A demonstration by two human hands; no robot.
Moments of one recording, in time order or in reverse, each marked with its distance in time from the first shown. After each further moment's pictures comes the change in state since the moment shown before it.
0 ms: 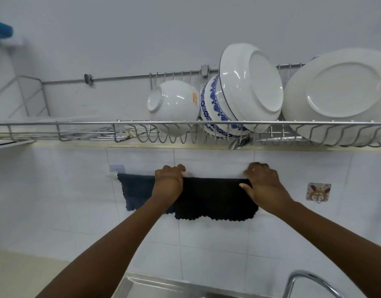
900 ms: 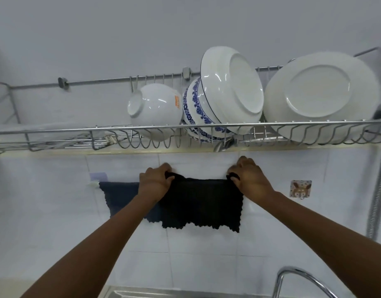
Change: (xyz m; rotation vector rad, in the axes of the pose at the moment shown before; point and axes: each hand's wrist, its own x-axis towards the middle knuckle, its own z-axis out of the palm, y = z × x) left_hand 0.024 -0.009 0.002 -0.066 0.043 0.044; right_hand 0.025 0.008 0.001 0.164 0.051 0.060
